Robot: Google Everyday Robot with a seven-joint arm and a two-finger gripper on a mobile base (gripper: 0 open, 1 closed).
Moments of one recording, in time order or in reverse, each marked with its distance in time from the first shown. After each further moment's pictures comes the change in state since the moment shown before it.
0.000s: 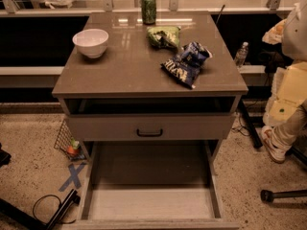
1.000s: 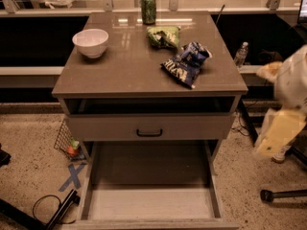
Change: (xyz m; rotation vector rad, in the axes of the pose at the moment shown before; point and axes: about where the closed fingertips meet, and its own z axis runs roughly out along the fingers) arm 0.017 0.033 0.056 0.010 -0.084 0.021
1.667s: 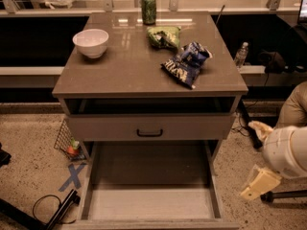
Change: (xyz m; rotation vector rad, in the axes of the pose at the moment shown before) arm 0.061 0.052 0.124 0.014 -0.177 0.089
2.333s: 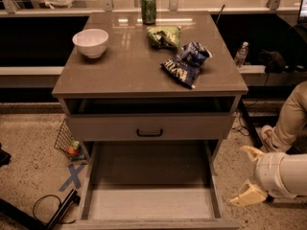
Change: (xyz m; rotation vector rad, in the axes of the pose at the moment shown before) arm 0.049 0.019 0.067 0.006 -0.078 0.075
